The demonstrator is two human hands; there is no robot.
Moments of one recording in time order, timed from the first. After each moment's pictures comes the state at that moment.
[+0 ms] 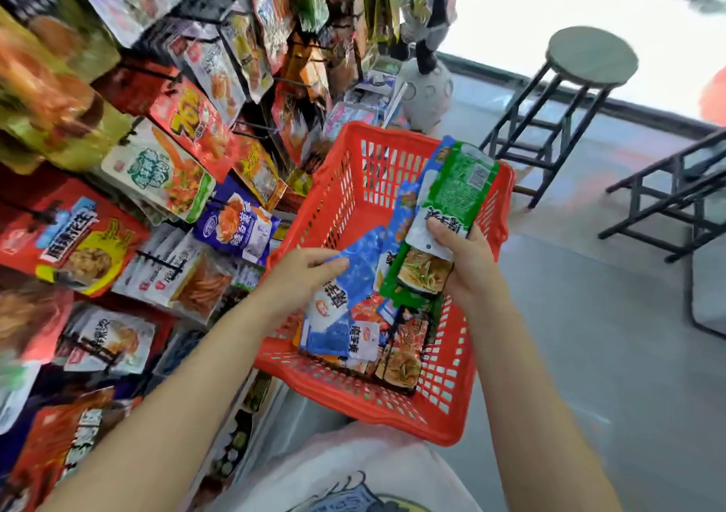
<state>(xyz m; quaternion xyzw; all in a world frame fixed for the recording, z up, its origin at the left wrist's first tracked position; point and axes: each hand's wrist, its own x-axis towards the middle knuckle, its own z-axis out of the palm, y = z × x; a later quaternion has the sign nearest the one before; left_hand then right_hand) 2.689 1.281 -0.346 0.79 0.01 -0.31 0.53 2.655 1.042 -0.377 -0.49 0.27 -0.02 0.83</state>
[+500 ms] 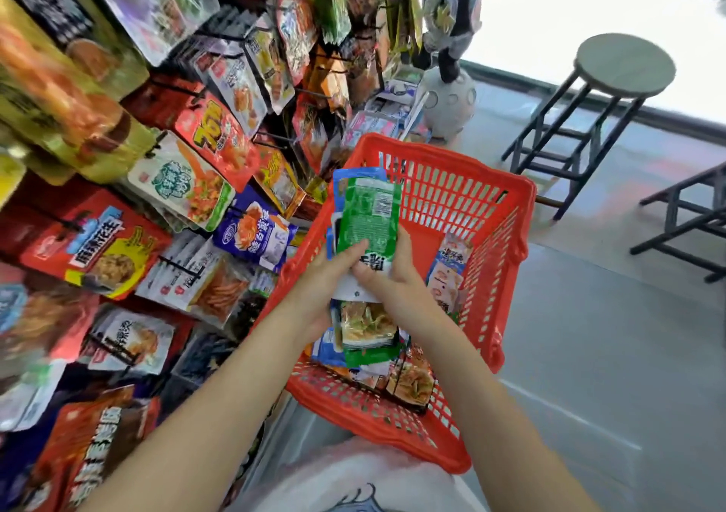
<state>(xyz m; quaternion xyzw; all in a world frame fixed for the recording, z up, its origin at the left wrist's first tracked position) 2.683 1.248 -0.329 0.58 0.17 -0.30 0.74 2.650 1.119 -0.355 -0.68 0.08 0.13 0.71</state>
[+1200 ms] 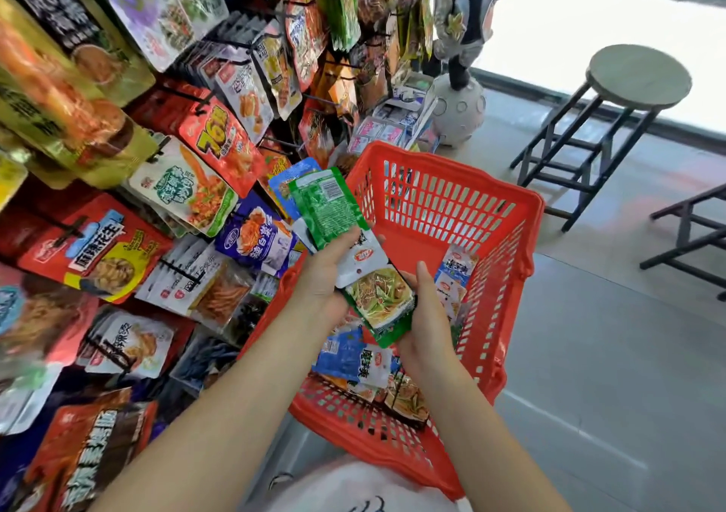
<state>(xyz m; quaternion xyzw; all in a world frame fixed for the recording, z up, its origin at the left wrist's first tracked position) 2.708 1.229 -0.339 0.49 0.22 -0.24 0.81 2.645 1.120 -0.386 -0.40 0.36 0.09 0.83</state>
